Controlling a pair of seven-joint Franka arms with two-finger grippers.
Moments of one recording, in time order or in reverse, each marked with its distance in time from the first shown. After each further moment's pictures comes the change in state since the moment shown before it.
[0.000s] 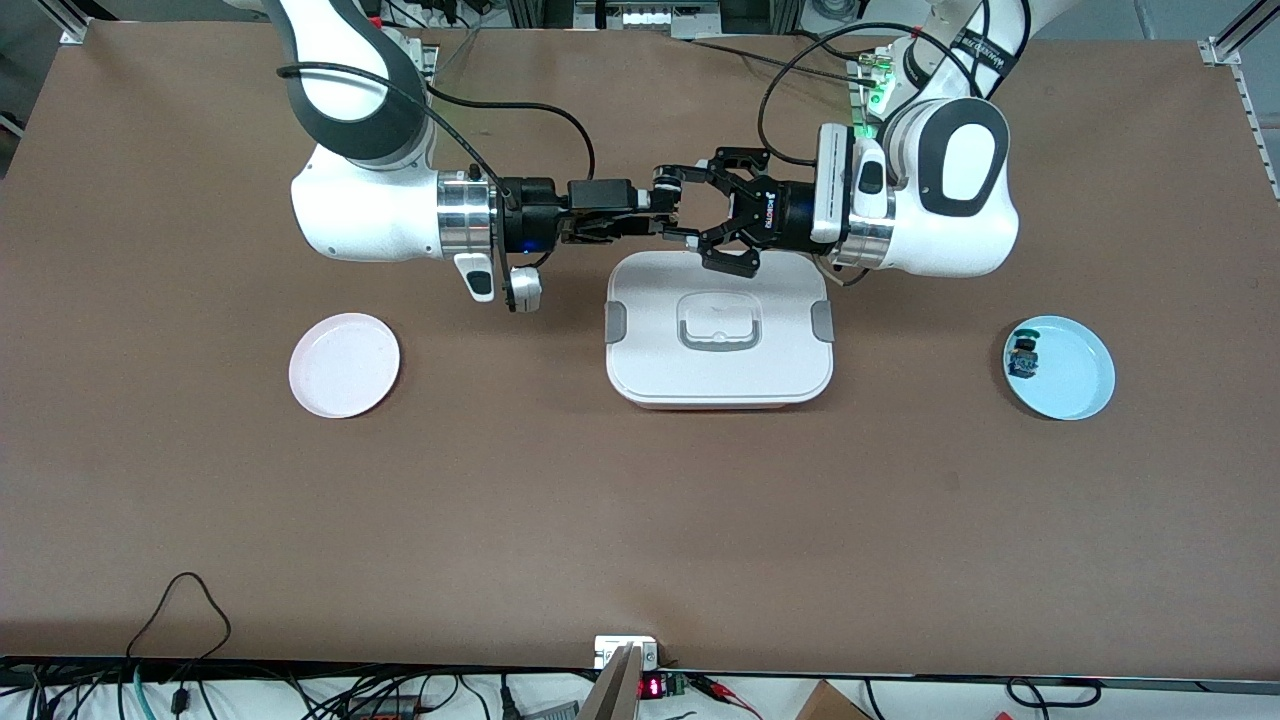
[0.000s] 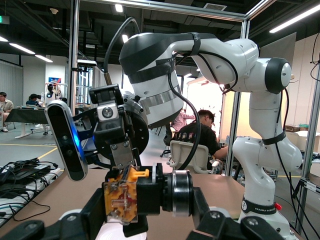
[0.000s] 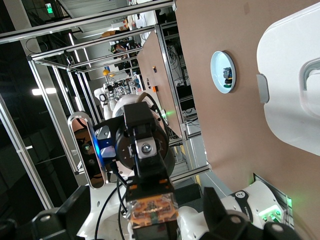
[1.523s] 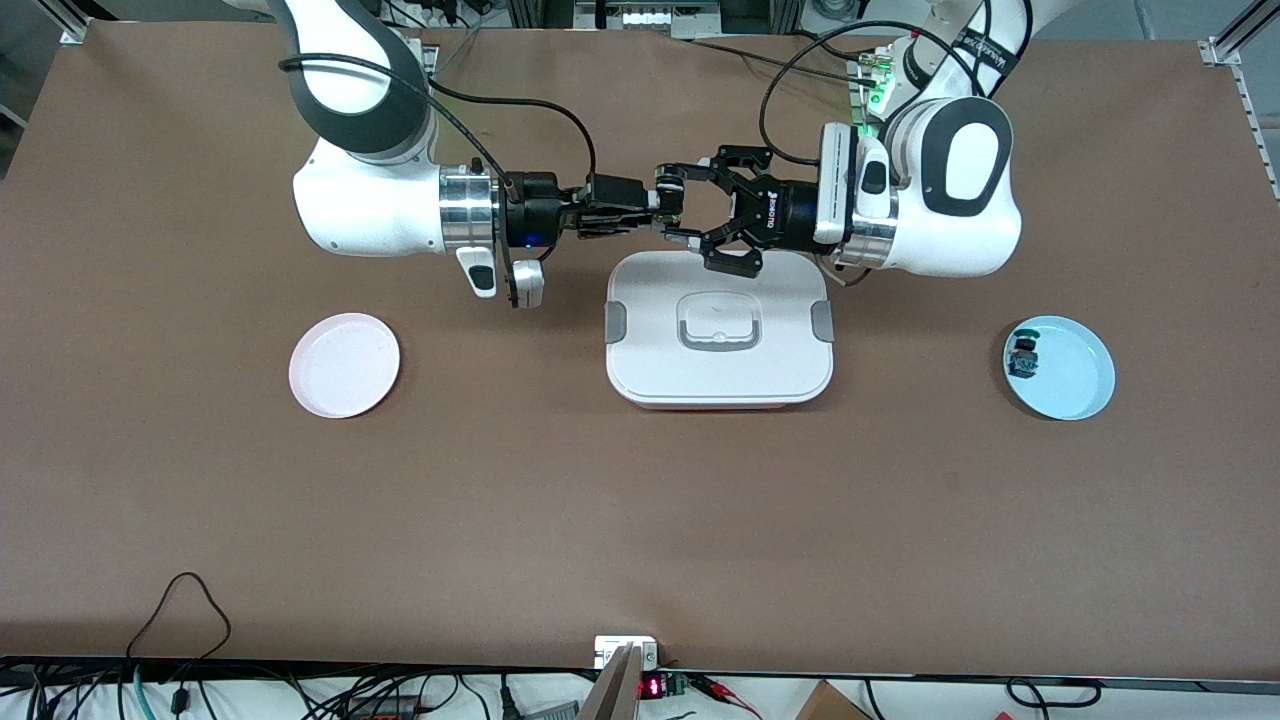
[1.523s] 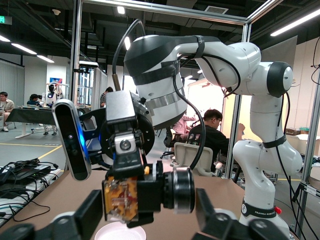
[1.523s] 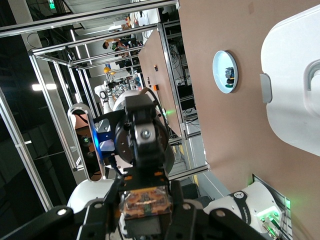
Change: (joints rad) left arm 0.009 -0.002 0.000 0.001 -0.005 -0.006 -0.014; right arm 0.005 -0.014 0.000 -0.008 0.000 0.003 -0.023
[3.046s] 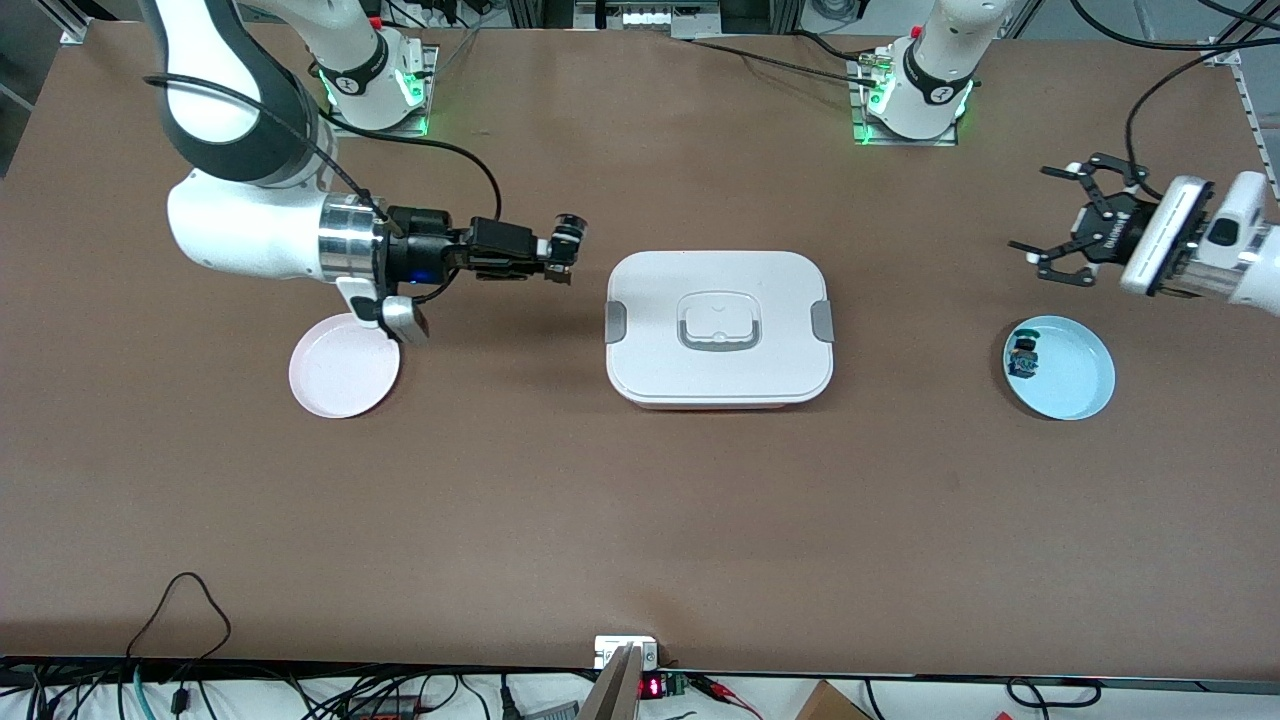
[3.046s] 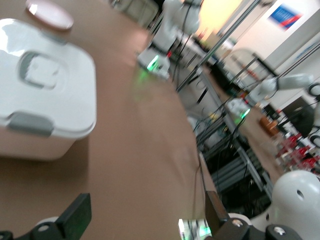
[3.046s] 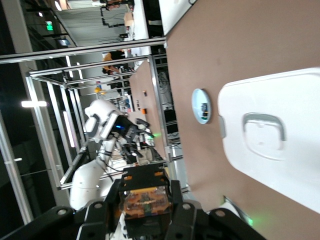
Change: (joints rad) left arm 0.629 0.155 0.026 0.332 1.246 -0.757 -0.539; right arm -0.200 -0.063 -0.019 -0.087 -0.147 -0.072 -0.069
